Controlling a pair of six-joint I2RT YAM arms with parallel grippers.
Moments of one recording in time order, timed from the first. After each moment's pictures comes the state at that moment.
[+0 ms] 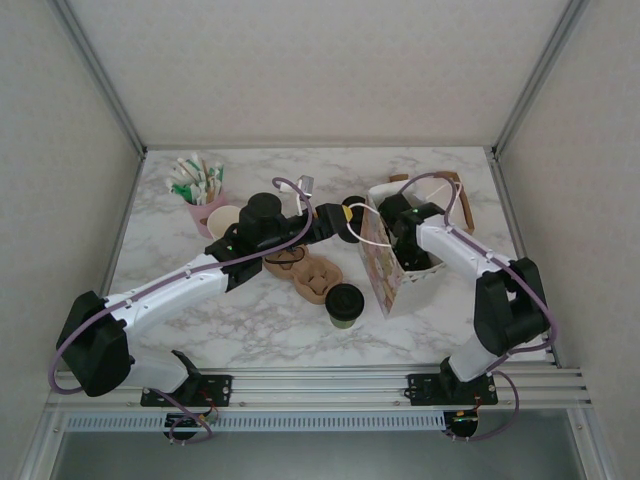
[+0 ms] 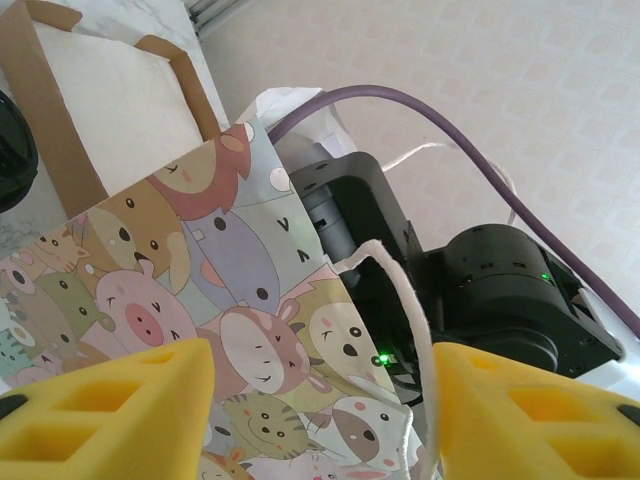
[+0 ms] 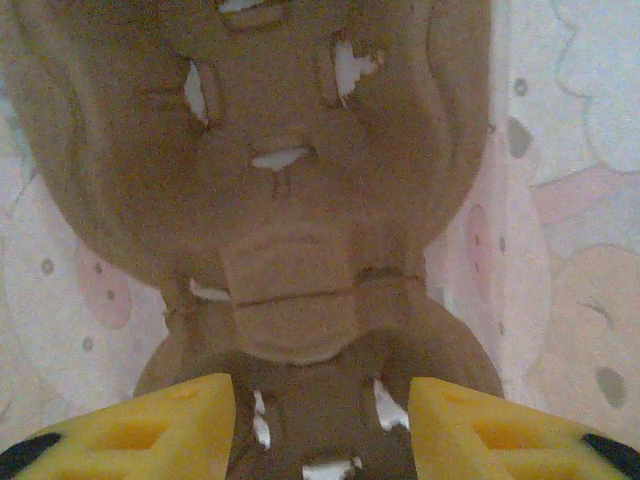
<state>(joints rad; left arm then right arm) -0.73 1.37 1.00 0.20 0.32 -1.00 0.46 1.59 1.16 -1.06 0.06 0.25</state>
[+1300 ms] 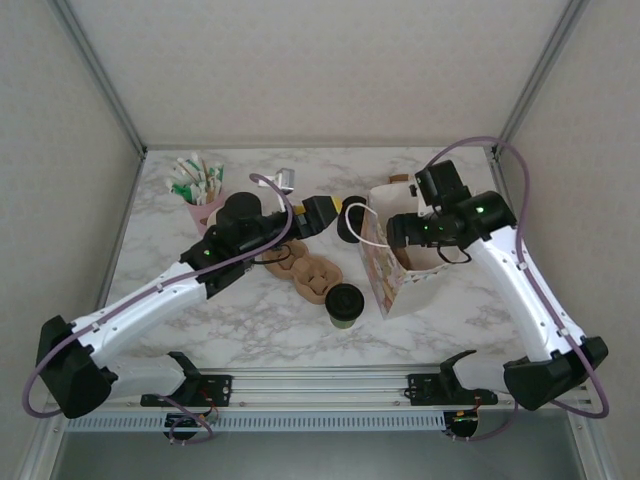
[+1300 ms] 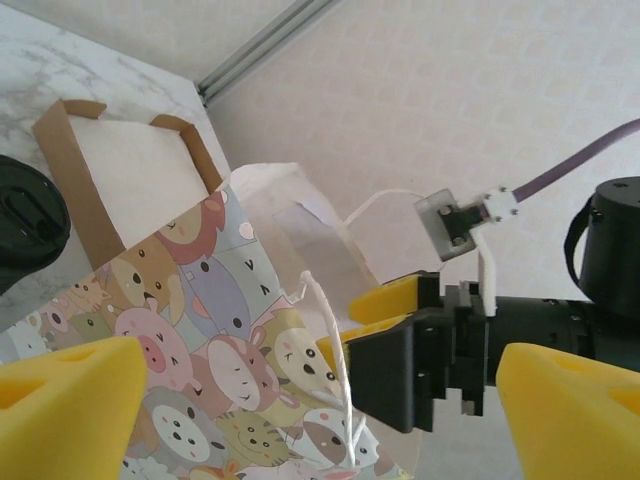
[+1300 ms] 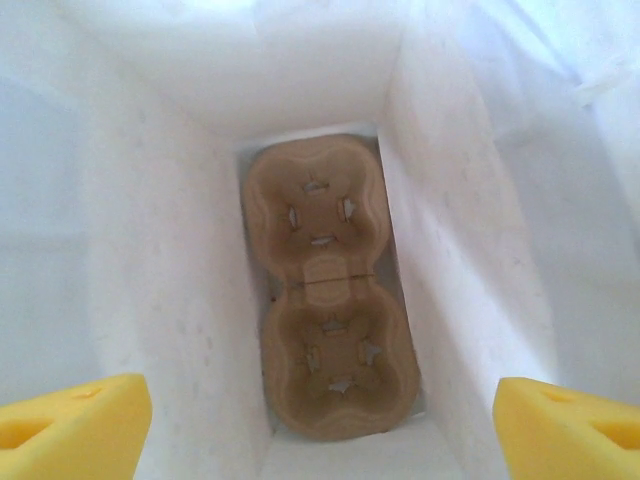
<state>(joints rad) -0.73 1.21 1.02 0.08 0.21 -0.92 0.46 1.27 1.51 -1.29 0.08 0.28</state>
